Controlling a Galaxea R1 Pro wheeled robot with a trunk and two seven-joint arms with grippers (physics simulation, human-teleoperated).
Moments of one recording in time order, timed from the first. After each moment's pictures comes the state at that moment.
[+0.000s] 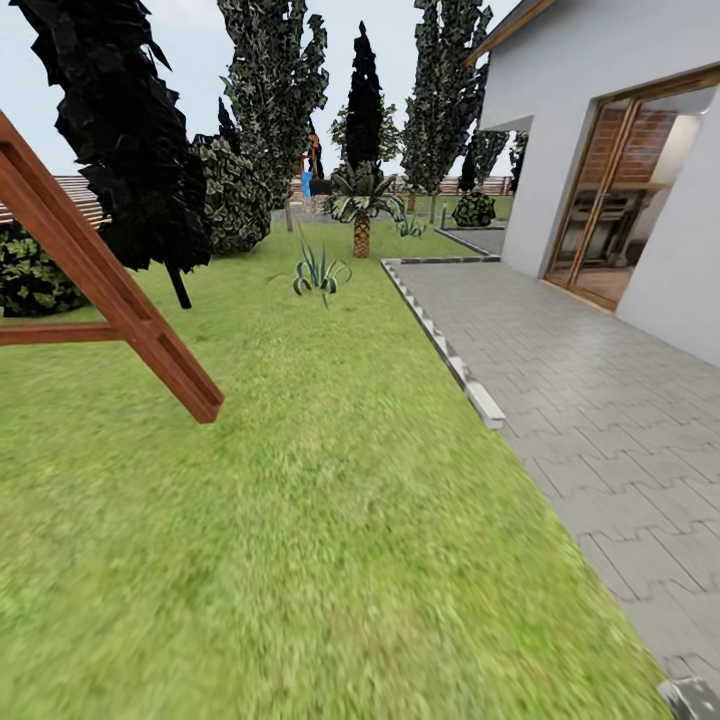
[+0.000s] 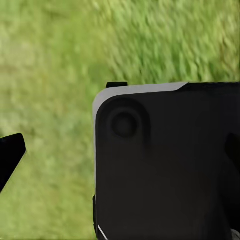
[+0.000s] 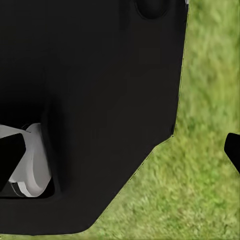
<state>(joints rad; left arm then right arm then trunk) -0.01 0.01 -0.01 -0.07 0.00 -0.39 0.01 0.00 0.04 0.00 -0.02 0.00 -0.09 -0.01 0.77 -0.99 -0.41</state>
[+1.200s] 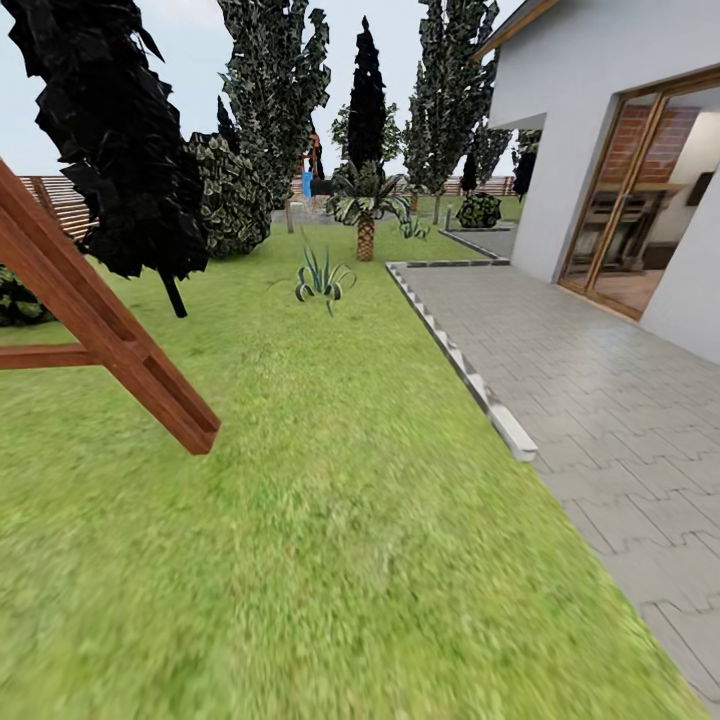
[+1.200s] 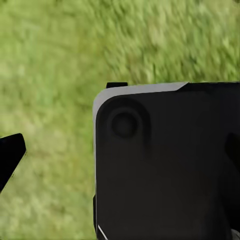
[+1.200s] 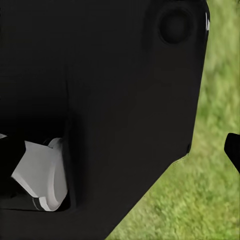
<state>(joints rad) -0.01 0.01 -0.01 -0.07 0.00 -0.39 0.01 0.00 0.06 0.01 -0.06 0.01 -0.10 0.00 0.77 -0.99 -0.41</state>
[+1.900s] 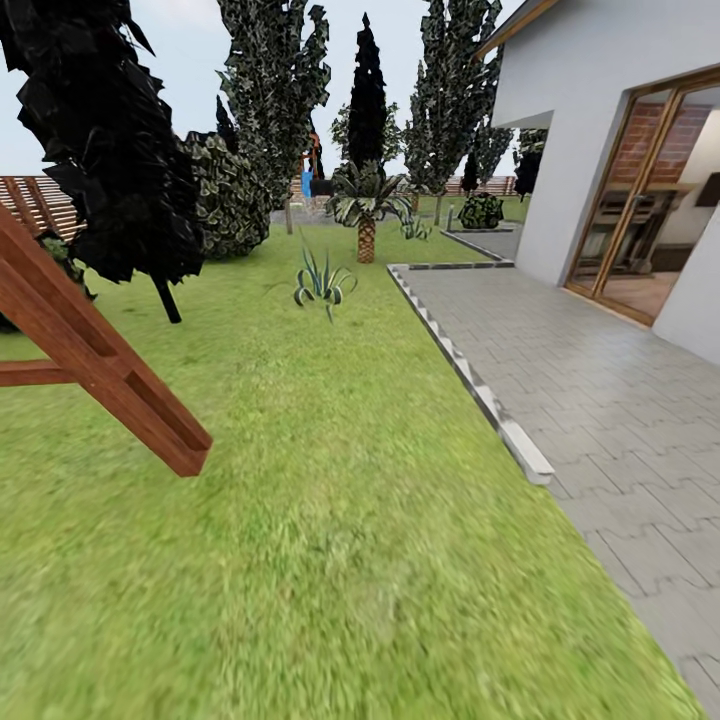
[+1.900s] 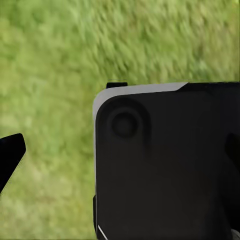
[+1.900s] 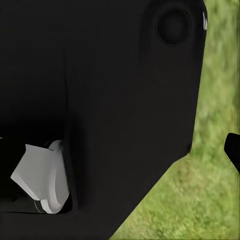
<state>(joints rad) -0.01 0.01 -0.01 -0.07 0.00 -0.39 0.01 0.00 0.06 0.00 -0.06 0.00 -0.10 0.00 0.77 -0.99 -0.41</state>
